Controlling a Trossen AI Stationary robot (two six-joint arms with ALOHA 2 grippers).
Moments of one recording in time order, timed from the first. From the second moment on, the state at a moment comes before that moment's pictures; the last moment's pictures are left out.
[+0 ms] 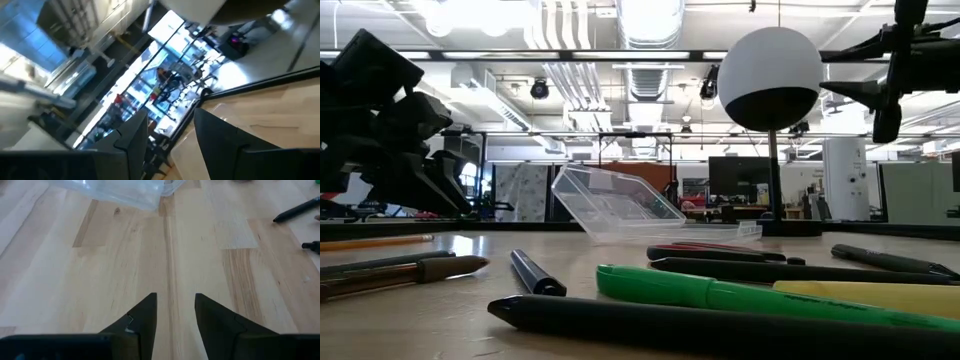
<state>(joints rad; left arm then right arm) 0.00 0.60 0.01 0.02 -0.06 0.07 0.24 0.03 0.01 0.29 0.76 0.79</state>
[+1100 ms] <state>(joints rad) -0.01 0.60 0.01 0.42 -0.12 -1.01 0.24 0.85 0.45 -0.16 0.48 1.29</state>
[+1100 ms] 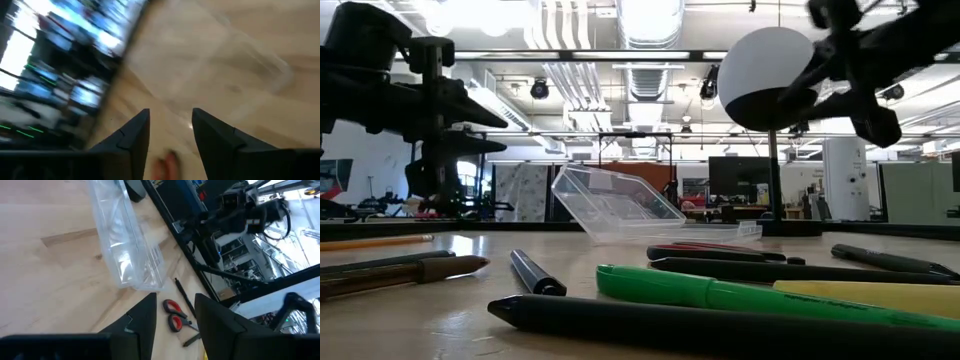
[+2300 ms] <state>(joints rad) -0.01 0.60 0.01 0.37 0.08 -1.01 0.32 2.02 1.43 -0.73 0.18 1.36</state>
